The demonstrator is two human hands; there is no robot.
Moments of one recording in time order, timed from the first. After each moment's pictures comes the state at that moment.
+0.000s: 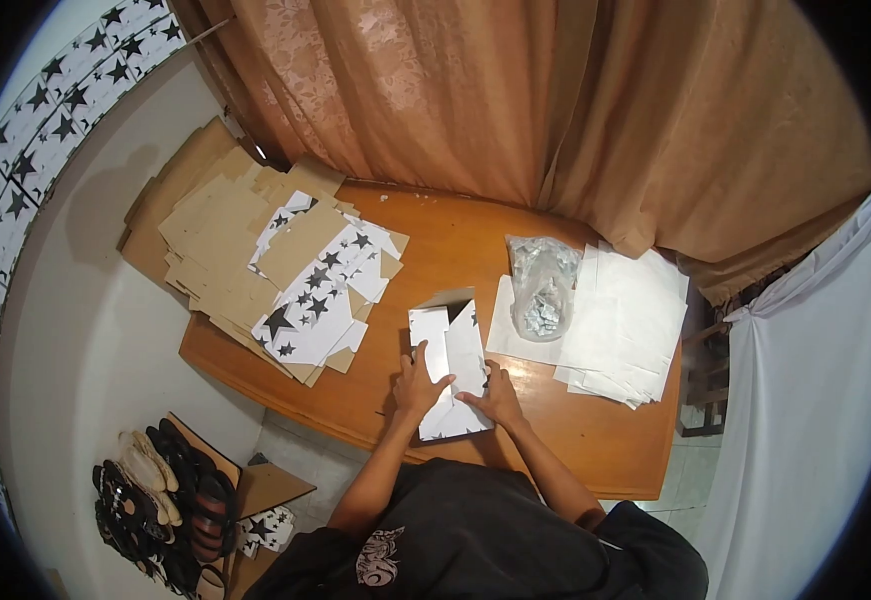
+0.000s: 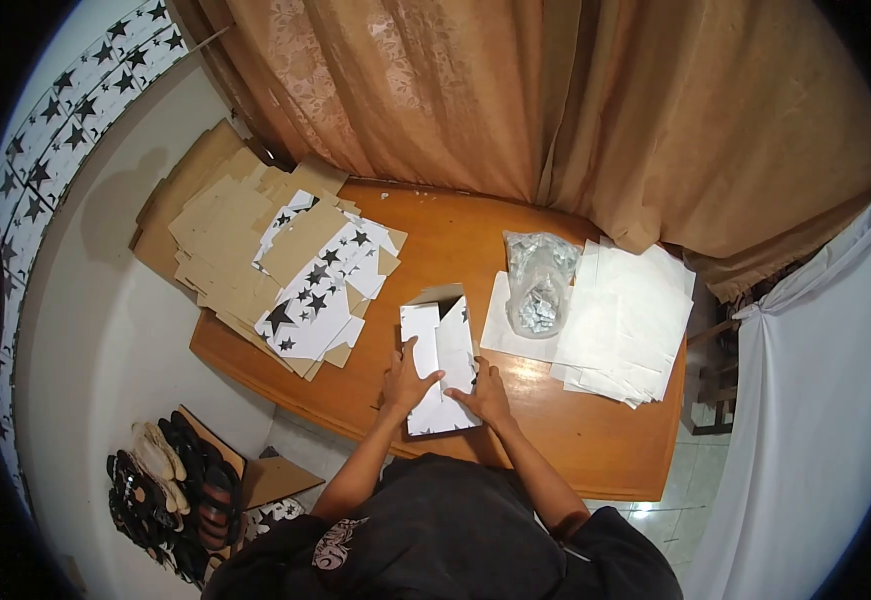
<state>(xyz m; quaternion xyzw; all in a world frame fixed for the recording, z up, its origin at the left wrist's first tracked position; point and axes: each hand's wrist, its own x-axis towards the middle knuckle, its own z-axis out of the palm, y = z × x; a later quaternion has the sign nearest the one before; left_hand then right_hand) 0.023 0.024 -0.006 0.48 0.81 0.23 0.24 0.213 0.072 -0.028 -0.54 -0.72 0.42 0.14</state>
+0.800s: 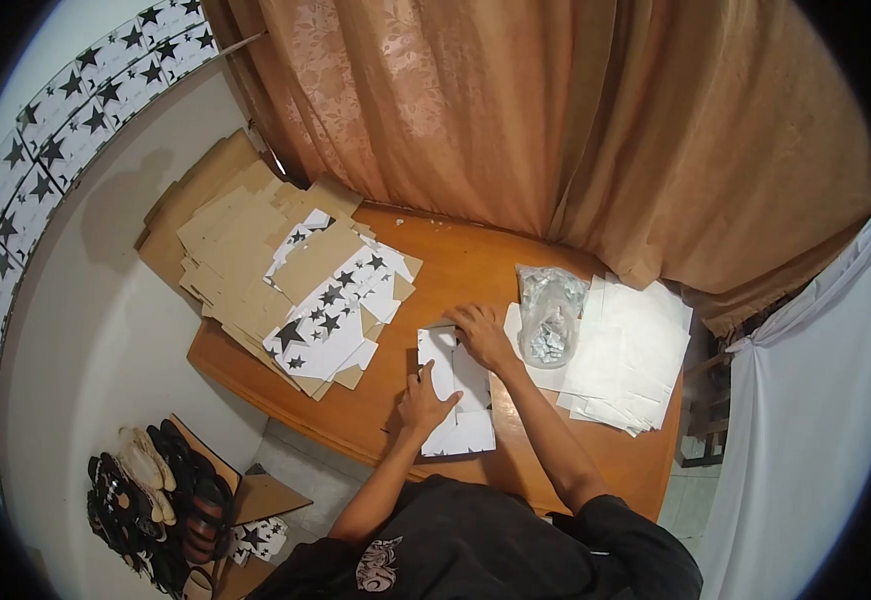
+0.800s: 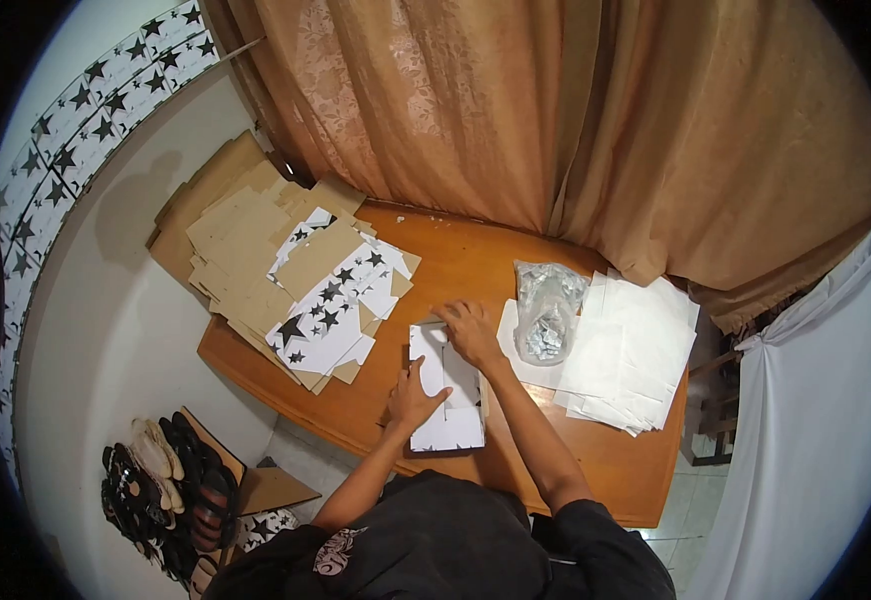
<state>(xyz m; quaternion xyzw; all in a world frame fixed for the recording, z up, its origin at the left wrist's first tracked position) 0.028 0.024 0.011 0.47 0.83 0.22 0.21 0.134 0.189 0.057 -0.29 -0.92 0.16 0.21</state>
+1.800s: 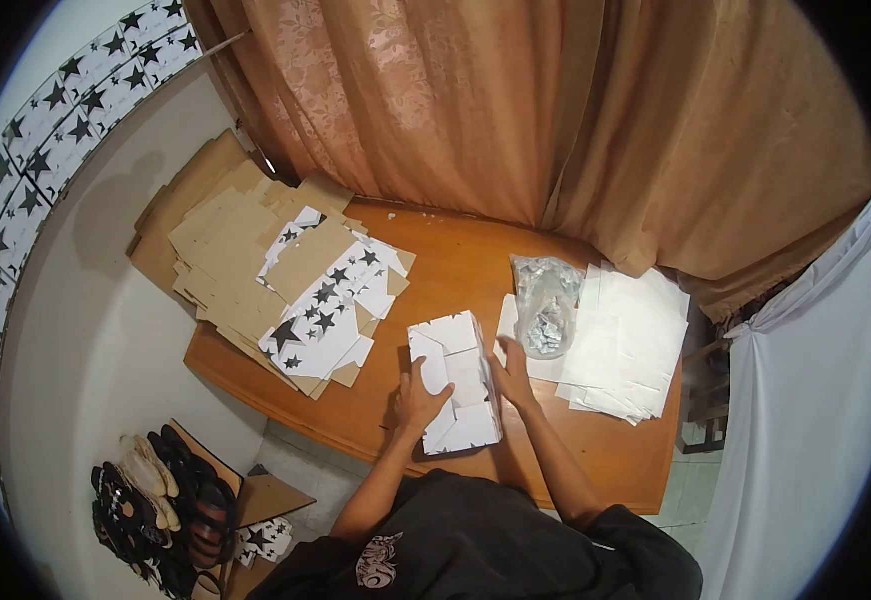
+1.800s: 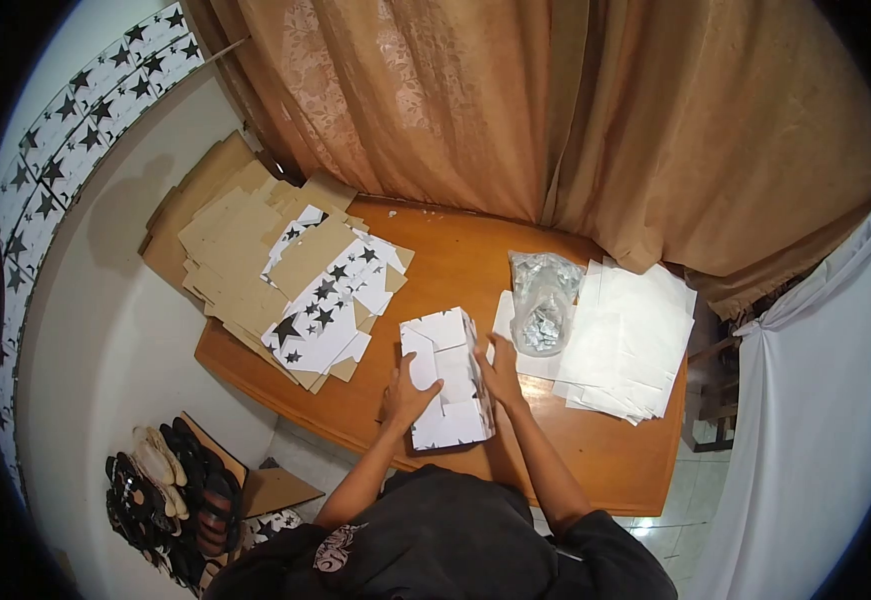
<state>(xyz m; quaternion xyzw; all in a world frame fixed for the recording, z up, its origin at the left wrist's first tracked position) 0.026 0.021 0.014 0.43 0.82 0.25 0.27 0.201 0.142 -0.007 -0.37 -0.77 0.34 0.40</state>
